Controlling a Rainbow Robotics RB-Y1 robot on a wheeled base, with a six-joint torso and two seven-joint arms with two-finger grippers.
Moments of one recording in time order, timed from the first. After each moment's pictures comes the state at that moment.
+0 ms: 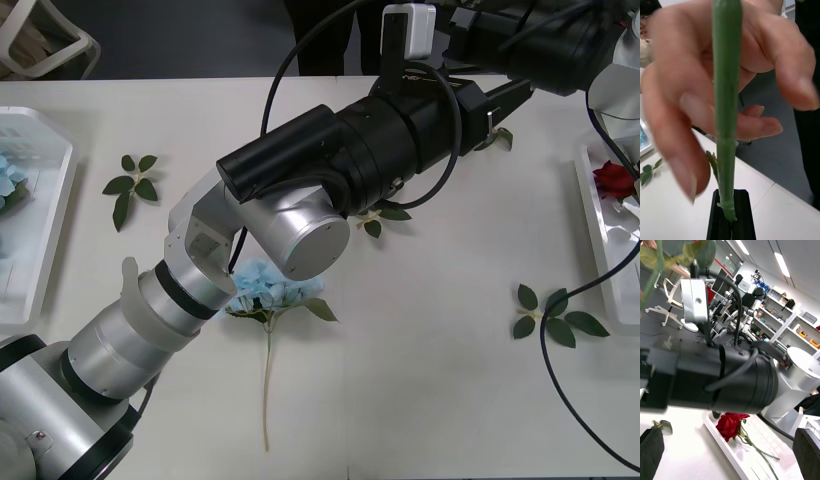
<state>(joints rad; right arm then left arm) -0.88 -0.53 0.02 -1.02 -1.78 0.88 2.71 -0.65 0.20 -0.61 -1.71 0.59 0.31 -1.23</state>
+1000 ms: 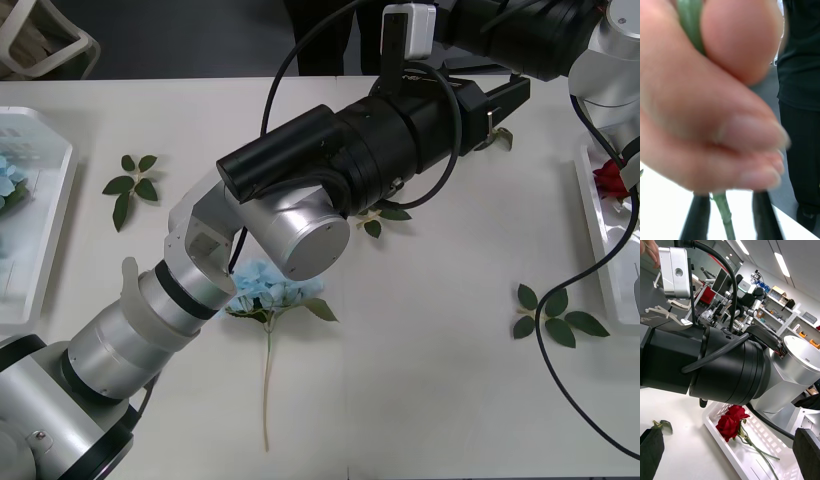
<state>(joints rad) -0.92 -0.52 0.08 -1.02 -1.76 0.76 2.71 -0.65 0.20 -0.61 -1.71 0.59 0.31 -1.23</state>
